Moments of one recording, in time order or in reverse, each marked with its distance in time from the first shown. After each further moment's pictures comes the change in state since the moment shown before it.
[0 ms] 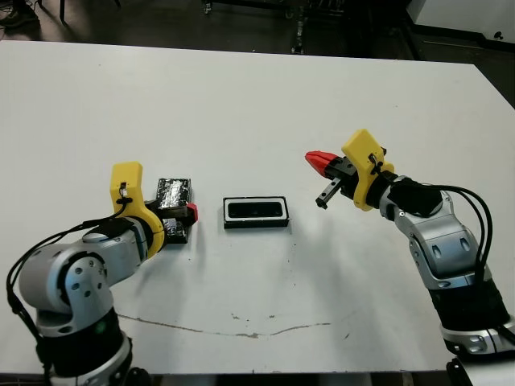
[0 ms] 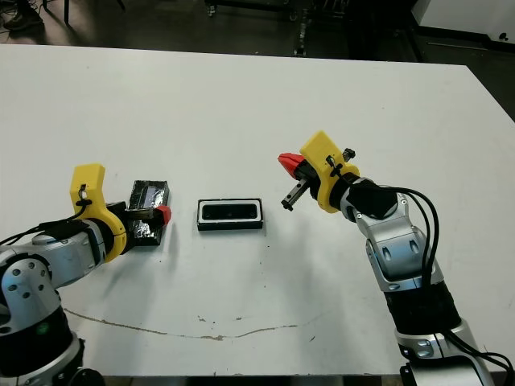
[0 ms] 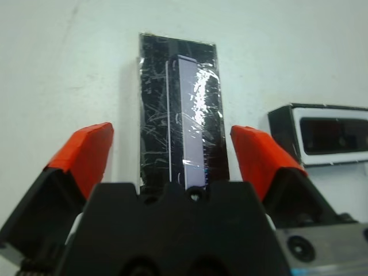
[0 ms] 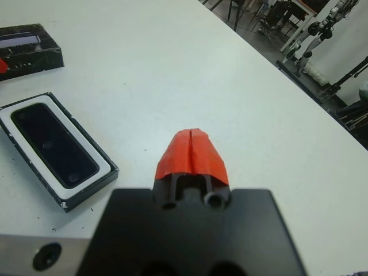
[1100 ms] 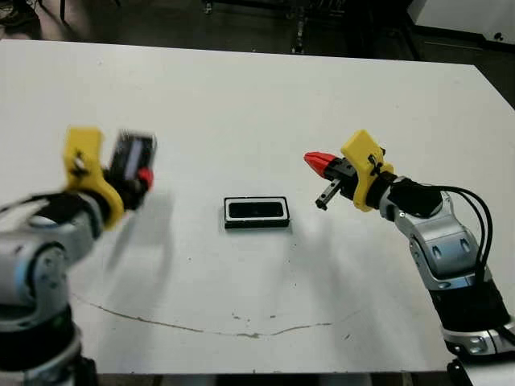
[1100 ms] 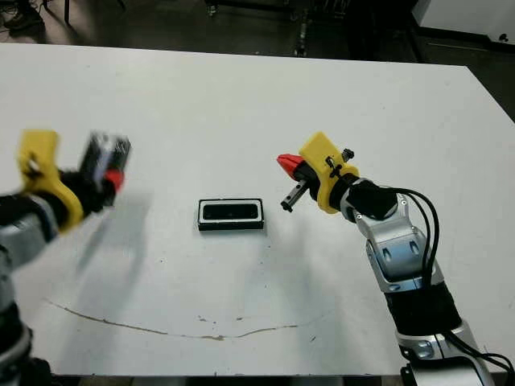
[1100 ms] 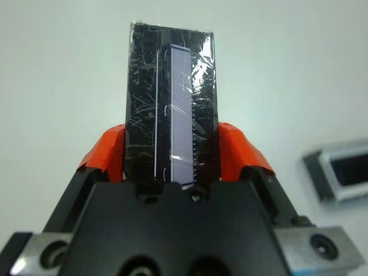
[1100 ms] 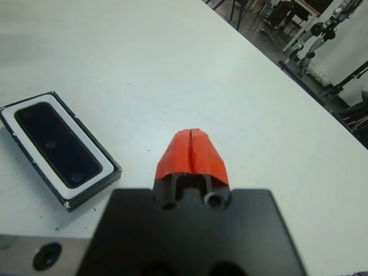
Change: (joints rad) left arm -0.079 0.420 -0.020 0.021 0.056 -0.316 -0.436; right arm 0.014 -0.002 -0.011 -0.007 0.002 -0.004 0.007
